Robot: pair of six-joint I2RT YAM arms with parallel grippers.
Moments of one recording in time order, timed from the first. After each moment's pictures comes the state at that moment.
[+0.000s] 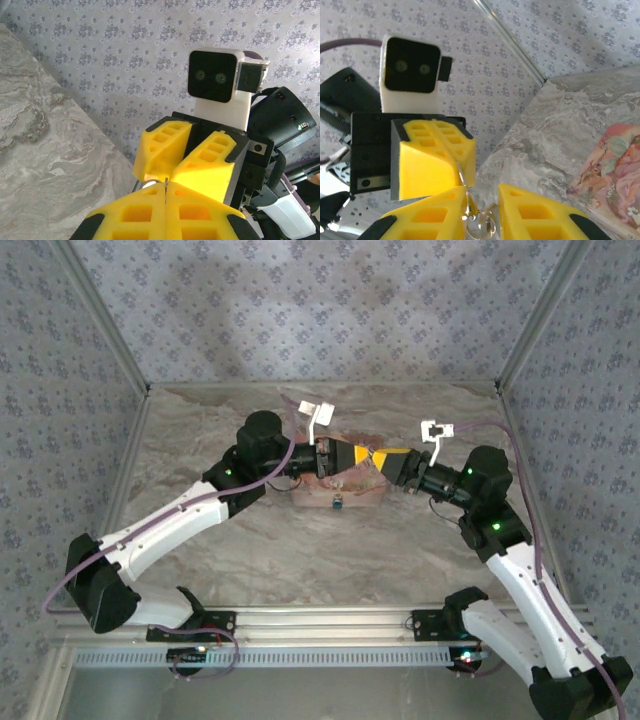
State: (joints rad) left arm -0.83 1.35 1.19 0.12 0.60 -0.85; right arm 0.35 0.80 0.83 -0.05 -0.69 0.69
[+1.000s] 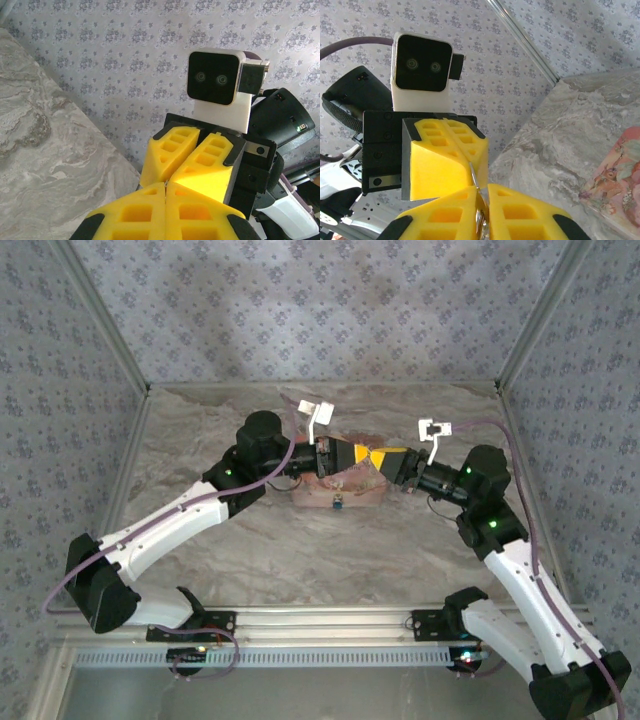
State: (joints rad) left arm -0.83 1.35 1.19 0.13 0.59 -0.84; right arm 0.35 0.82 0.82 0.02 -0.74 0.72
